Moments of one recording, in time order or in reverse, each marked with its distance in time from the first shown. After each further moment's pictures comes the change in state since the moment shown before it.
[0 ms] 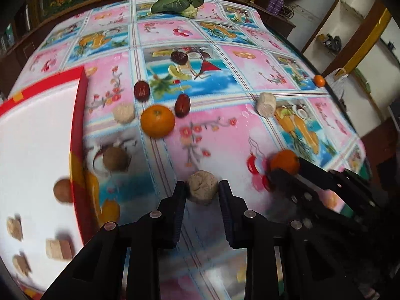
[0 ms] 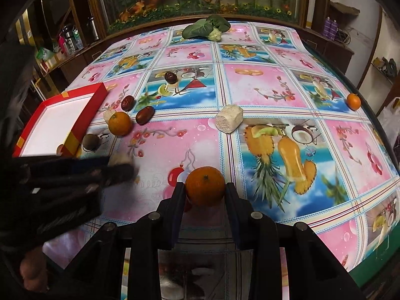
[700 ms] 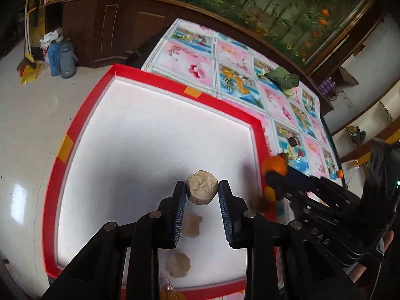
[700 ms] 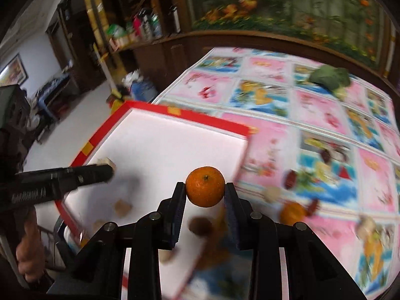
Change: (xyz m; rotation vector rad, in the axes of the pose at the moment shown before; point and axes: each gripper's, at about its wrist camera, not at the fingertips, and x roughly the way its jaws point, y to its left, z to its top) left arm -0.117 0.204 -0.037 -0.412 -0.202 0.023; right arm 0.012 0.195 0.082 -0.302 -0.028 0.304
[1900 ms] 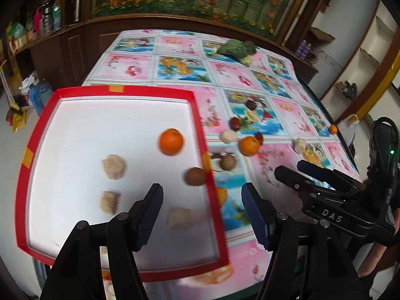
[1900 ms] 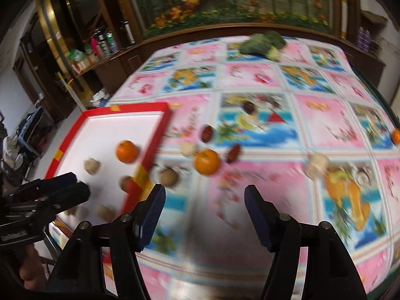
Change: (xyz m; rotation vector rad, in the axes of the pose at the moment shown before) left arm 0.000 -0.108 -0.055 0.283 0.000 0.023; right arm -0.052 -0.098 -0.073 0.258 -0.025 -0.109
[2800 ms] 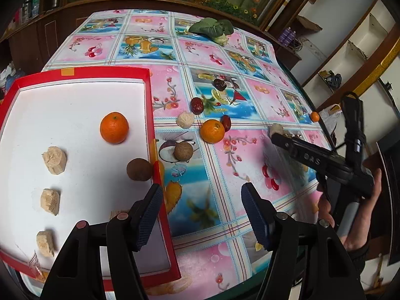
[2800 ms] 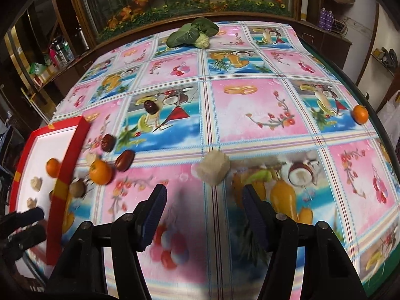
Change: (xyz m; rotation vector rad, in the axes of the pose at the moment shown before) left arm 0.049 -0.026 0.016 -0.016 0.096 -0.122; right arm 0.011 -0.101 0.012 0.117 0.044 -0.180
